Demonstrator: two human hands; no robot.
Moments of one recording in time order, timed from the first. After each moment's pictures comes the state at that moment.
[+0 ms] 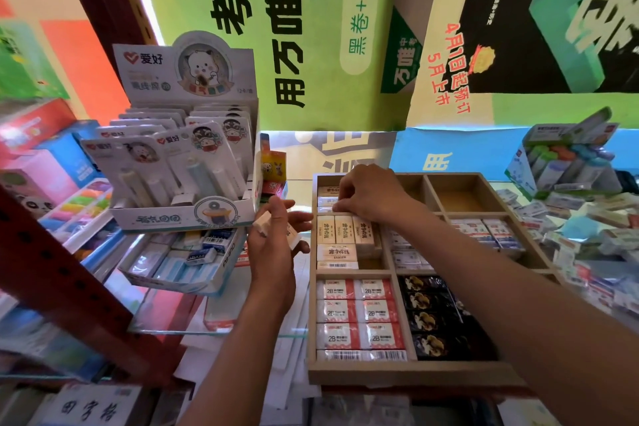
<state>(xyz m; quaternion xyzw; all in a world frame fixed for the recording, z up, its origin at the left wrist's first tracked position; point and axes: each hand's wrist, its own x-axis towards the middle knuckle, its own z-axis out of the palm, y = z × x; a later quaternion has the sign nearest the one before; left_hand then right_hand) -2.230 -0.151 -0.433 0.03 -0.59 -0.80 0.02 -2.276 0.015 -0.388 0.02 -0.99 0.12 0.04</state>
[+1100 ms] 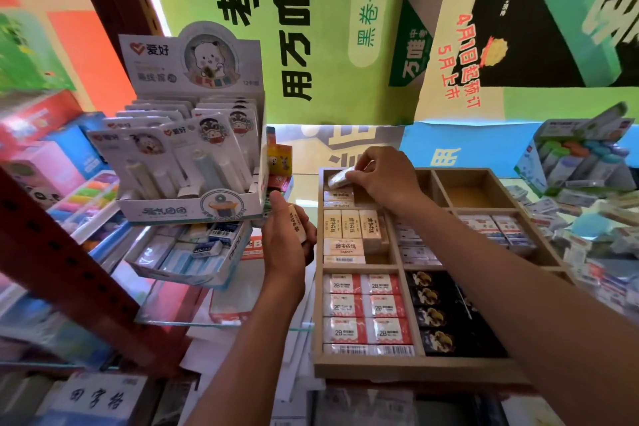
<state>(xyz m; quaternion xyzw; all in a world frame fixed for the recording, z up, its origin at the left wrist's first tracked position) -2.229 -0.148 -0.436 0.04 -0.62 -0.78 -0.01 -2.289 0.025 -0.399 -0.09 -0.94 0.28 0.16</state>
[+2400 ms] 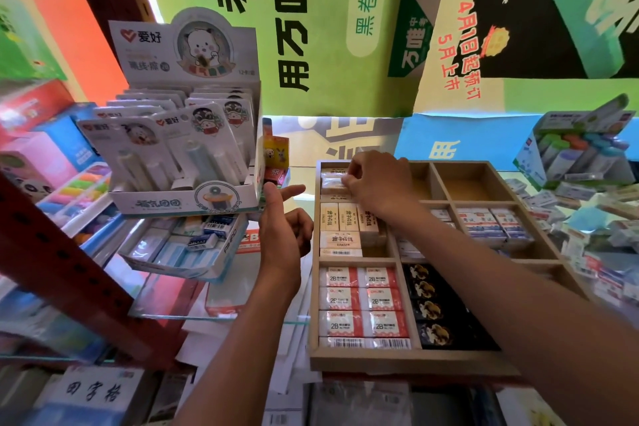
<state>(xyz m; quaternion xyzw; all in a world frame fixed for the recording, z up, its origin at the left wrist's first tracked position) -2.229 -0.149 -0.435 0.03 -0.60 -0.80 -0.02 -2.276 0.008 -0.402 -0.07 -0.98 0.15 0.15</state>
